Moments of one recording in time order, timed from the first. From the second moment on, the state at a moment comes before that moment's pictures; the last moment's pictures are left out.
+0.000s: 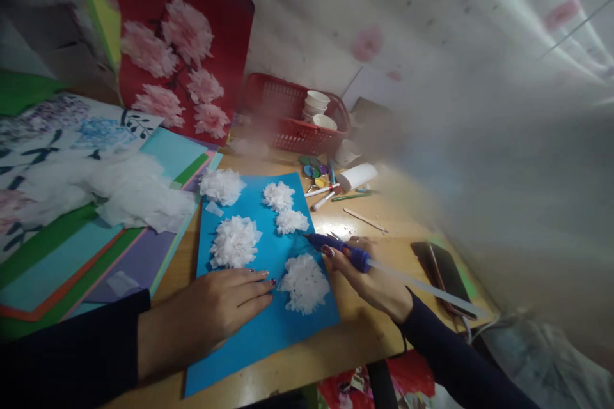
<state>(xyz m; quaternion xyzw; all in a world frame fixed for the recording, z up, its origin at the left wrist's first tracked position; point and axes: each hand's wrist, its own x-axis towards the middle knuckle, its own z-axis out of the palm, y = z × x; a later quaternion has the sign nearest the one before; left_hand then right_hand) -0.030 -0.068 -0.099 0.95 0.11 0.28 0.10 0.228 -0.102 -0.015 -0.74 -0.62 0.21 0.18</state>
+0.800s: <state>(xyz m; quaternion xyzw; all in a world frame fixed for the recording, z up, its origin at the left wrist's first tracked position) -0.029 -0.067 -0.095 0.95 0.10 0.26 0.11 0.215 -0.074 -0.004 -0.70 -0.69 0.18 0.08</state>
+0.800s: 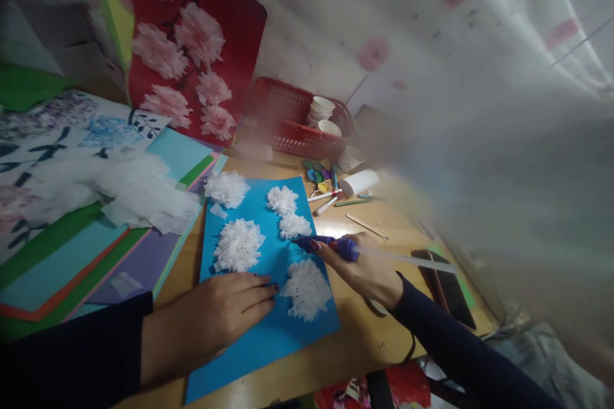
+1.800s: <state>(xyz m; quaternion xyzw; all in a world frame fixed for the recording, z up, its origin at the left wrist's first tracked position) -0.030 -0.066 -0.092 0.96 0.09 0.26 0.10 0.218 -0.075 -0.005 -0.69 -0.71 0.16 0.08</state>
